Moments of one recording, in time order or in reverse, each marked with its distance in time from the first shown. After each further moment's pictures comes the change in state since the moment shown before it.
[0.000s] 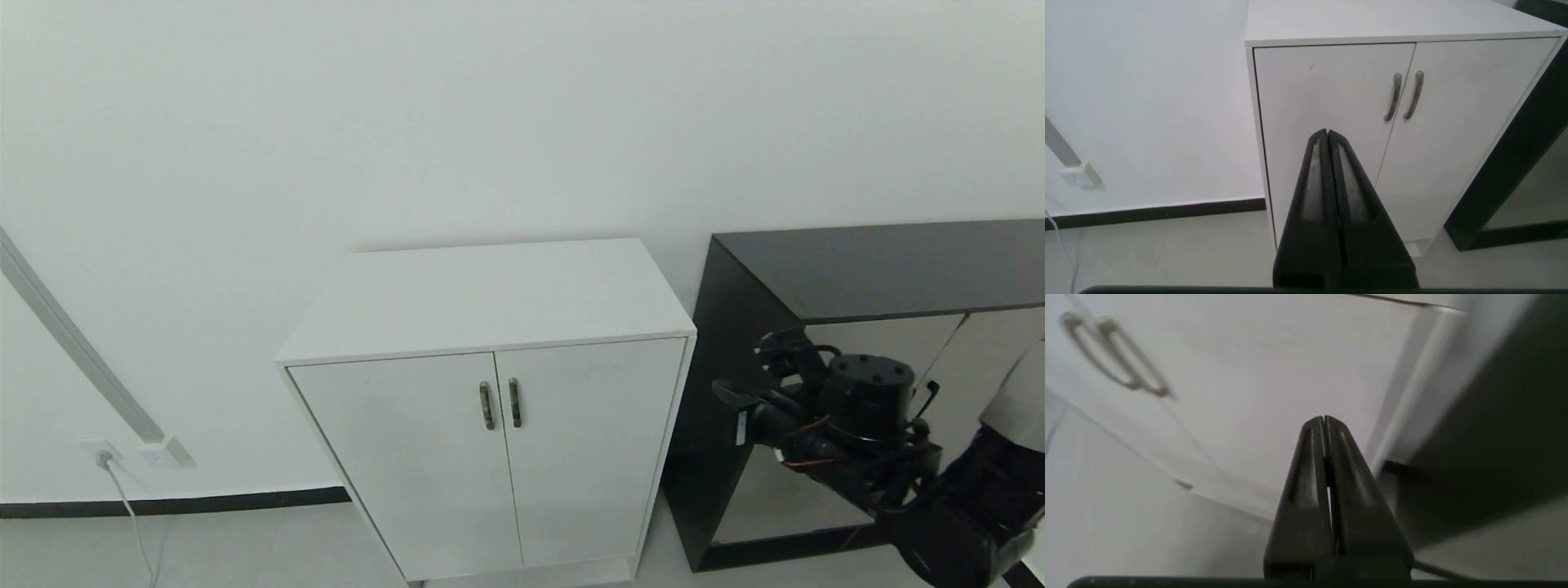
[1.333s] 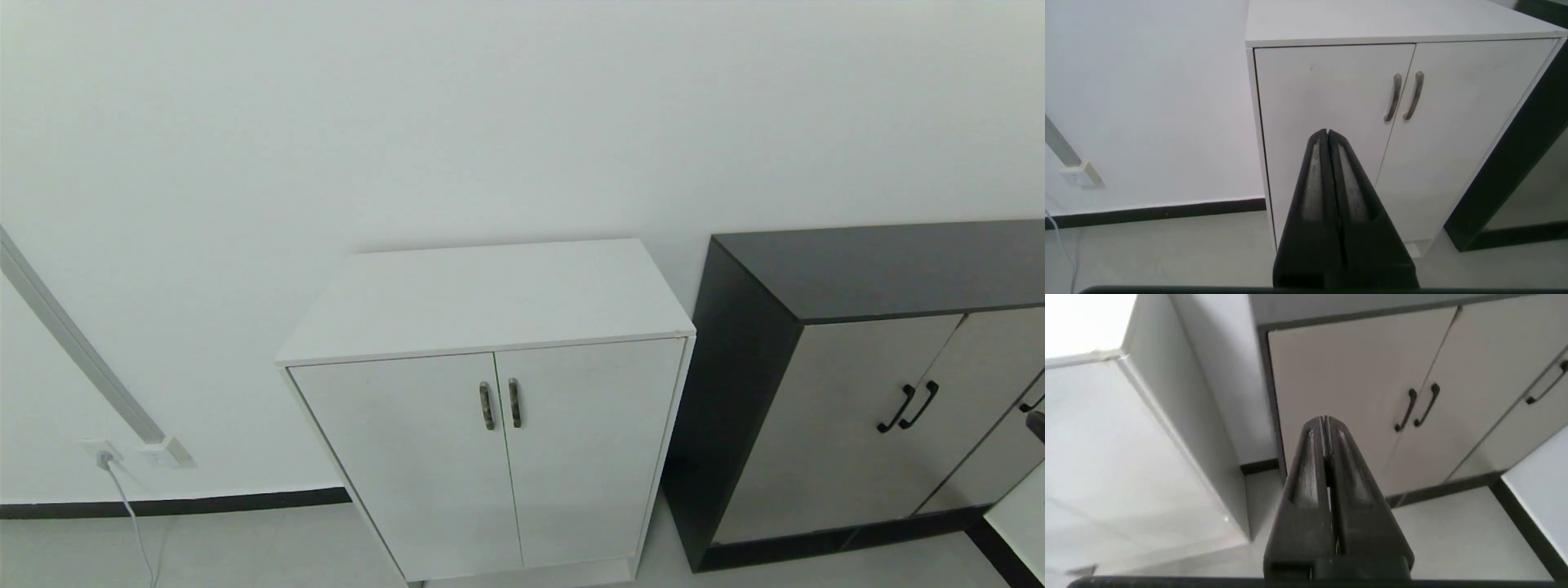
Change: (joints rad) left arm 0.000 0.000 0.000 0.000 0.001 -0.003; right arm -0.469 -0.954 0.366 0.511 0.029 -0.015
